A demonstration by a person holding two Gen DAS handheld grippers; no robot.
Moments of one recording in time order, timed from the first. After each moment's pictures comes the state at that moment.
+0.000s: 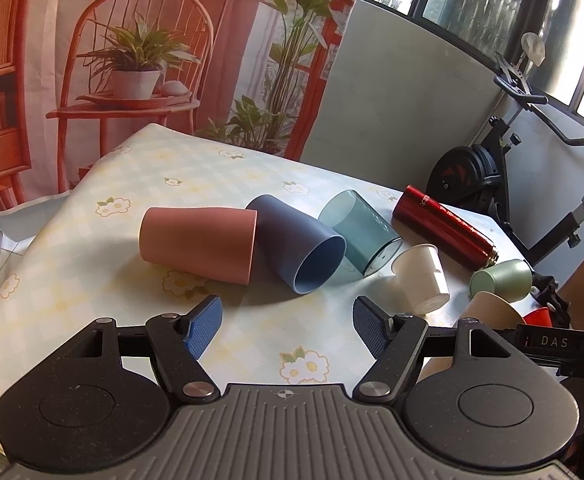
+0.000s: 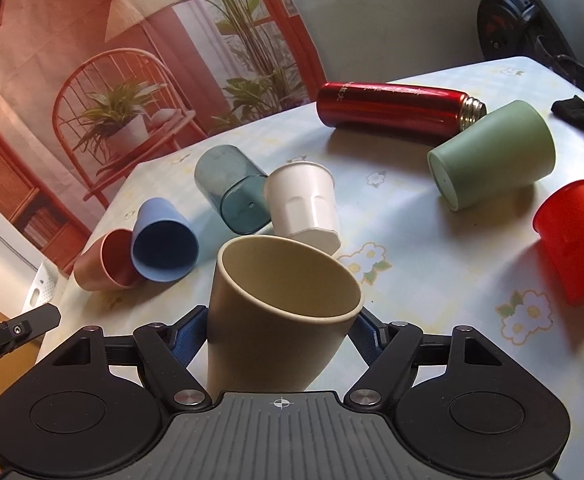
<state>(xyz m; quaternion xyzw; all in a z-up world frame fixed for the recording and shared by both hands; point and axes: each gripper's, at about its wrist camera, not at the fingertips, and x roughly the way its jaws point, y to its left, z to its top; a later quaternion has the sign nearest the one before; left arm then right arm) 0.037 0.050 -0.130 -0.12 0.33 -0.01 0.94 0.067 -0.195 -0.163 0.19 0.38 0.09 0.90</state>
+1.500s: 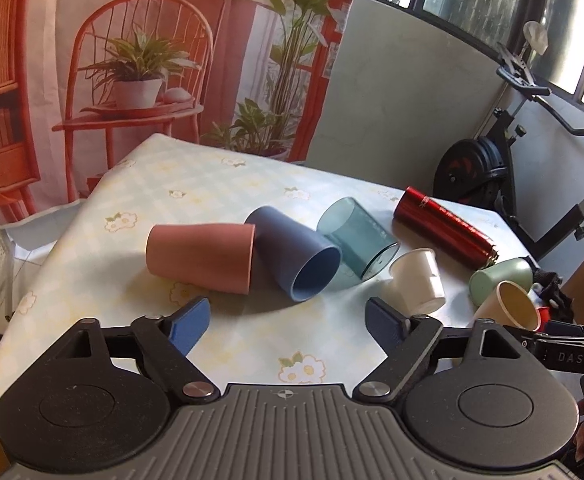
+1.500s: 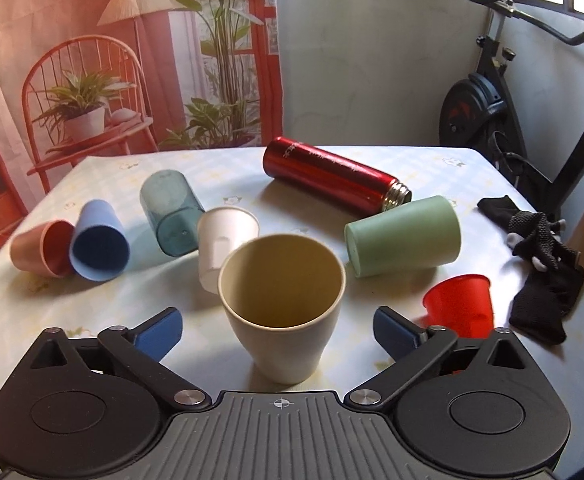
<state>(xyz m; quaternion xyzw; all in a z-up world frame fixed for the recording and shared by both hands) 0.035 0.041 -0.101 -0.10 0.34 0.00 0.94 0.036 -0.203 -0.123 0.06 0.34 0.00 0.94</state>
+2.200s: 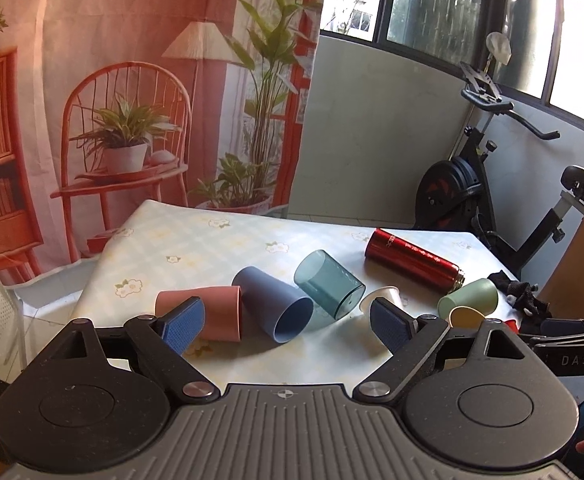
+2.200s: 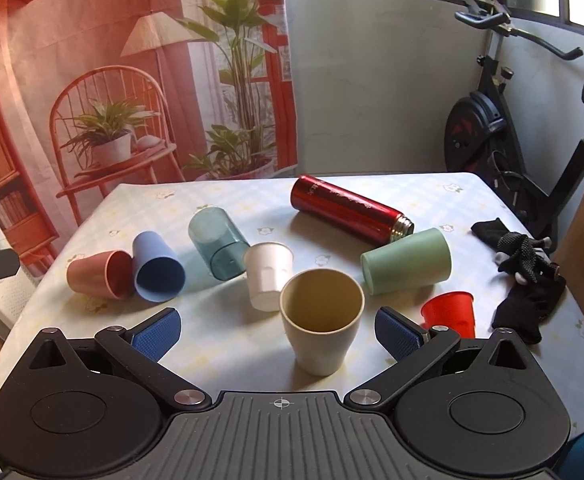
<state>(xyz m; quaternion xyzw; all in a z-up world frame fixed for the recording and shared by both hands) -0.006 0.023 -0.038 -0.05 0.28 -0.02 0.96 -0.012 -0.183 -0.057 0.07 0.32 0.02 0.94</state>
